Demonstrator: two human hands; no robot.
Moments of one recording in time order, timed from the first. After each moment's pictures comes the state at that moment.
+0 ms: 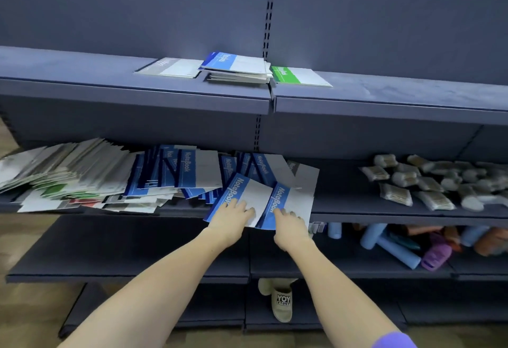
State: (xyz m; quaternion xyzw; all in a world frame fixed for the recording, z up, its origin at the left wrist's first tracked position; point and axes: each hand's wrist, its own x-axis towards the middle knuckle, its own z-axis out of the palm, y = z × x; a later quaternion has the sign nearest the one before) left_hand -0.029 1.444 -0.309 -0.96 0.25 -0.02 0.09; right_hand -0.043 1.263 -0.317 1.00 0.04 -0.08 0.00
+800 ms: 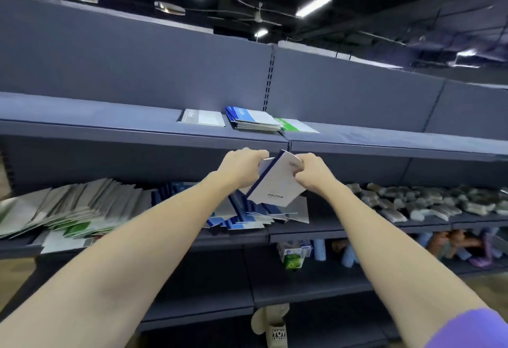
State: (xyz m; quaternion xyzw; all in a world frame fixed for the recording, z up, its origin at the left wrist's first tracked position) left_hand -0.070 1.537 -0.072 -0.92 0.31 -0.21 -0.11; right_hand -0.103 1.336 -0.070 0.96 -0.03 0.13 -0.24
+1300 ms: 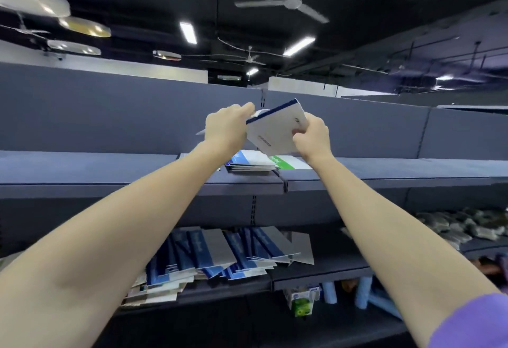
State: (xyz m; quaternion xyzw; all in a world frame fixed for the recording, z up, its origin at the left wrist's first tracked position) left_hand -0.028 1.550 0.079 -0.86 0.21 -0.45 -0.12; right_hand -0.074 1.361 0.068 0.84 0.02 0.40 -0.38
